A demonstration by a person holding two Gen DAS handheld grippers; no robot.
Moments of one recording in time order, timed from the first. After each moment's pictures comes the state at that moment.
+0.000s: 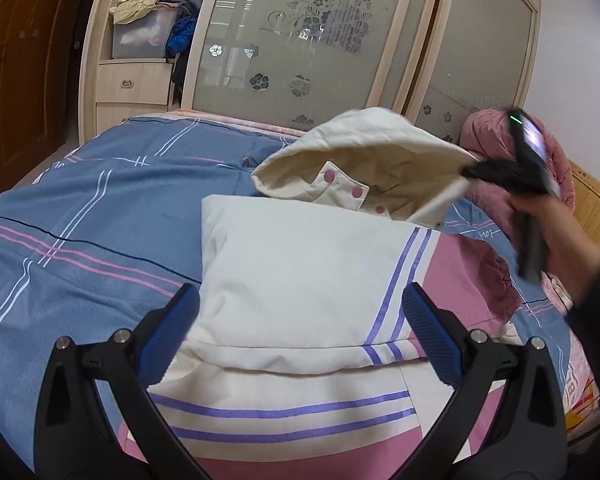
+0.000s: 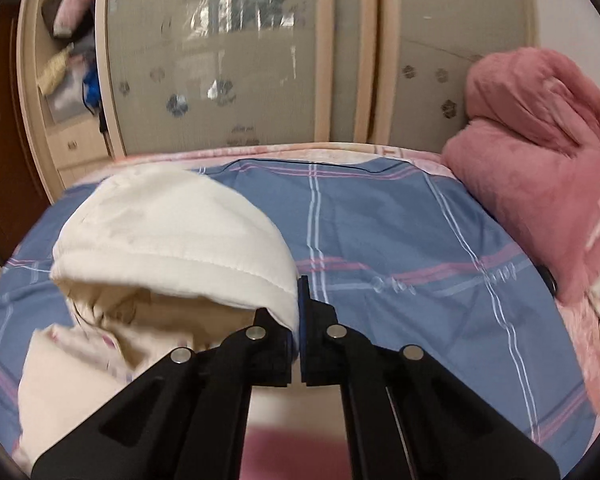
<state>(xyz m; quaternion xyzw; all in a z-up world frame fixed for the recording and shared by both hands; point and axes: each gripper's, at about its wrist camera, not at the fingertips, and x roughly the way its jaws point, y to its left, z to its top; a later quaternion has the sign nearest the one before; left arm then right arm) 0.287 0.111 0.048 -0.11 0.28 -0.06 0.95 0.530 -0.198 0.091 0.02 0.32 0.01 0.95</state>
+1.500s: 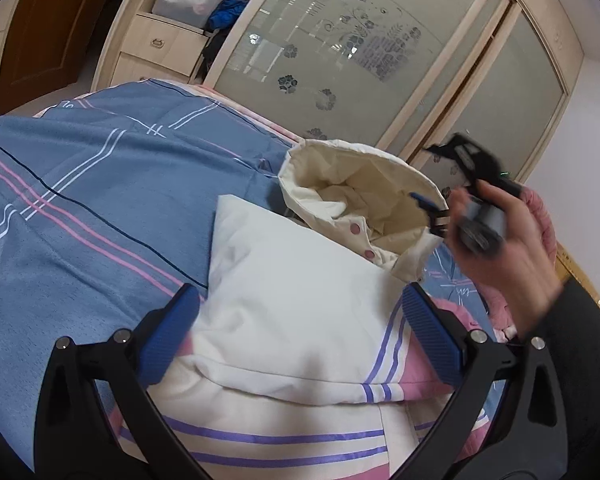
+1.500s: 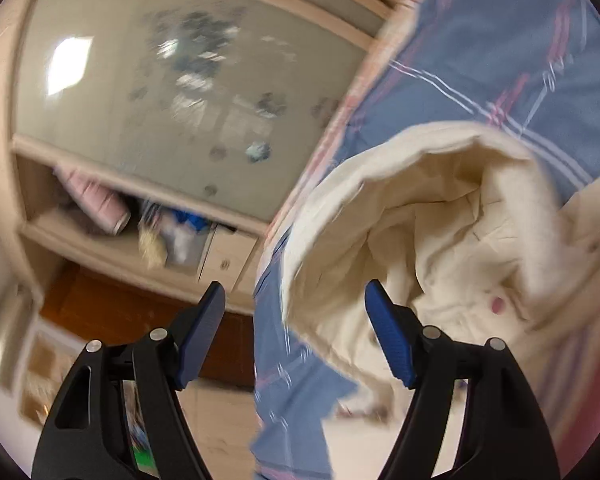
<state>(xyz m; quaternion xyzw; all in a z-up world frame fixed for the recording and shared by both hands) 0.308 0.168 0.041 -0.26 0.26 -0.06 0.93 0.623 -0.132 0.054 0.53 0.34 0.12 0.76</state>
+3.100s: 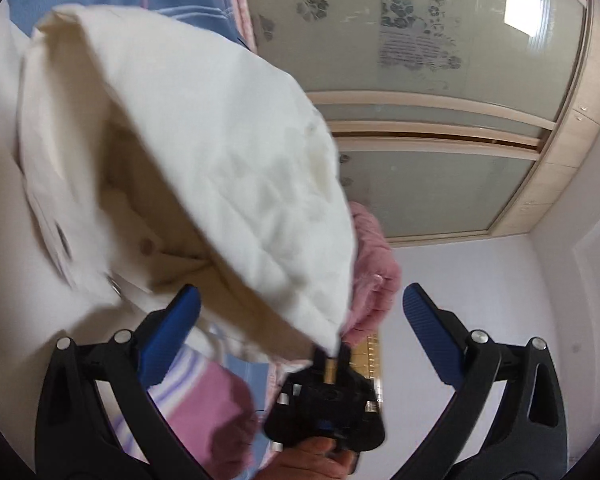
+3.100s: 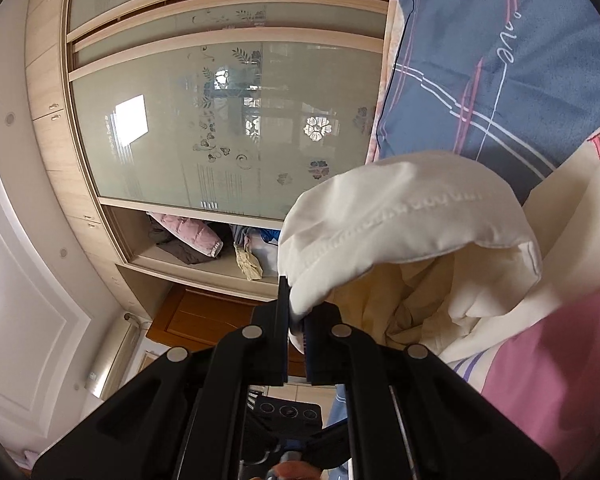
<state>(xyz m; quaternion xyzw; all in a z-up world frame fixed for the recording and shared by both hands) 0.537 0.056 -0.007 -0.61 0.31 -0.27 0.68 0.546 -0.260 -0.004 0.63 0.24 0.28 0.69</state>
